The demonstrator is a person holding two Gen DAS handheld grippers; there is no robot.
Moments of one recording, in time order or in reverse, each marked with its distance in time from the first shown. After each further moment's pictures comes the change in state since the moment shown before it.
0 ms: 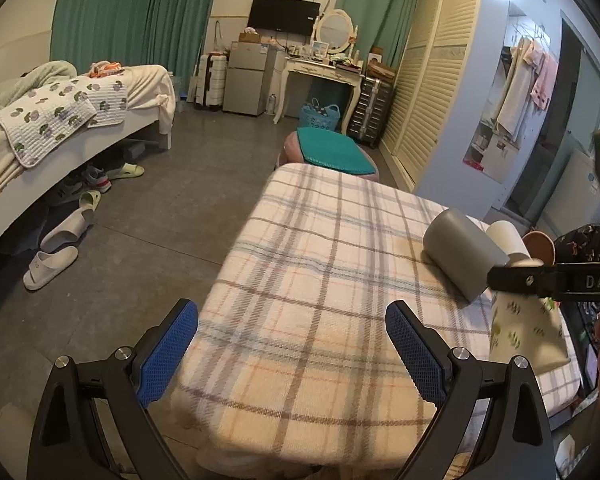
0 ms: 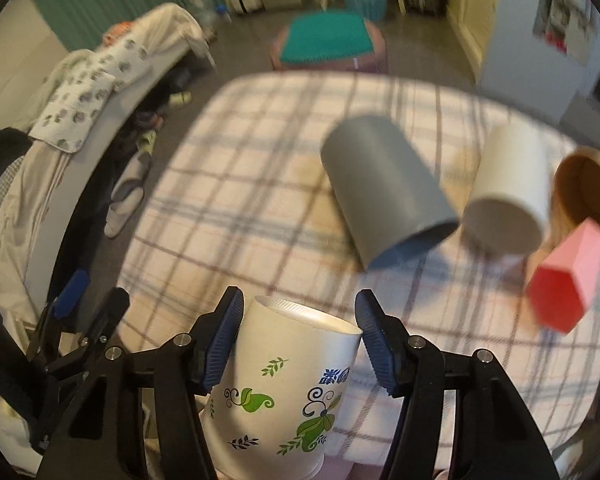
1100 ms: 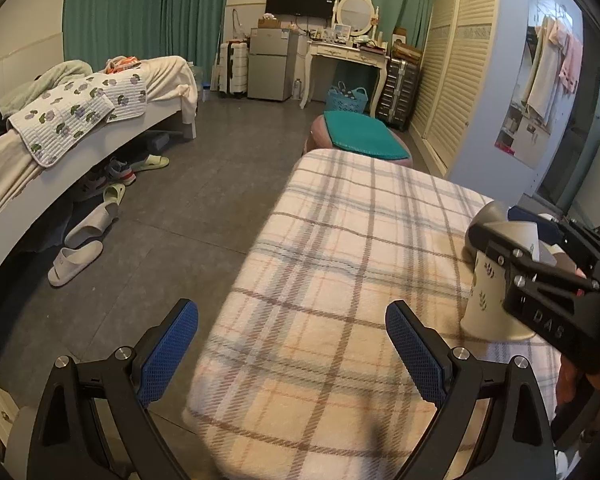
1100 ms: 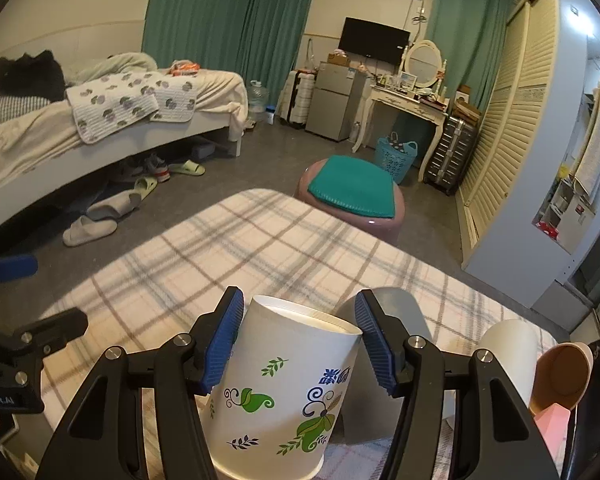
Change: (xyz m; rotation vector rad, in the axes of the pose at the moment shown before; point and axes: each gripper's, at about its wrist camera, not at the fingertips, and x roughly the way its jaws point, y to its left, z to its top) left arm 0.033 -0.006 0.010 0.018 0.063 0.125; right arm 0.039 0.036 0.008 -0.380 -0.418 -0.133
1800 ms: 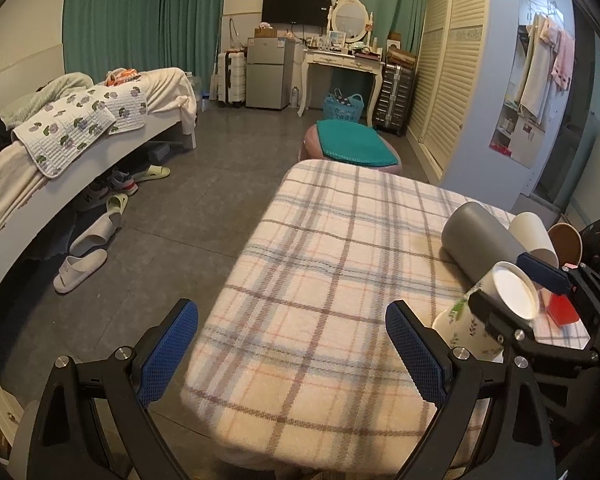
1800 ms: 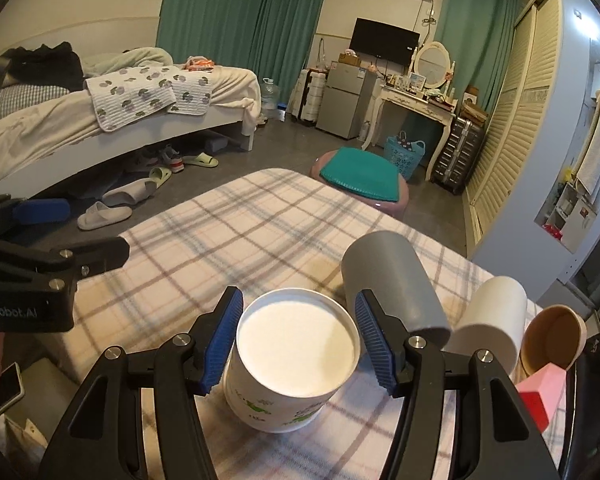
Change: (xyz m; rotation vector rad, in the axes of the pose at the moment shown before) left arm -0.033 -0.015 -0.002 0.017 -0.032 0.011; right arm -0.048 0.008 -0.039 -0.015 0.001 0.028
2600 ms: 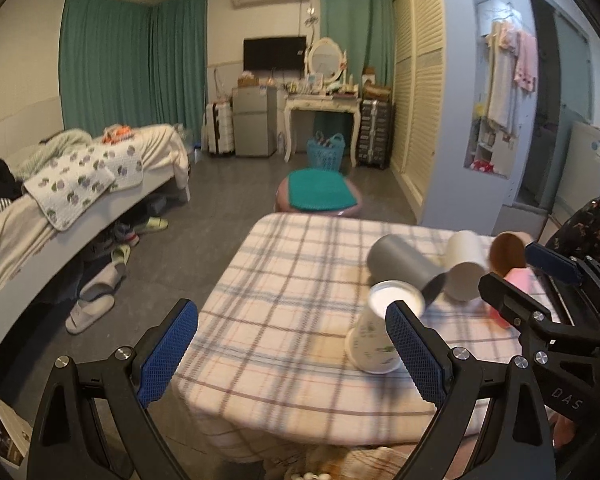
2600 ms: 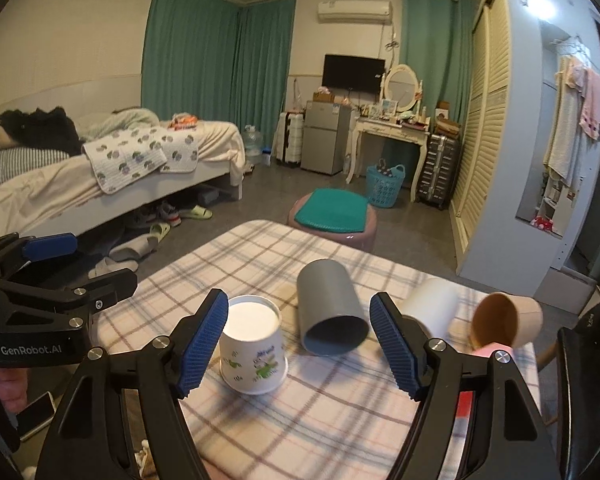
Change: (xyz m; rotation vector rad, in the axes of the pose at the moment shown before) left arm -0.102 -0.074 -0.009 0.091 -0.185 0.004; right arm -0.119 -0.050 -0.015 0.133 -0.183 -0.012
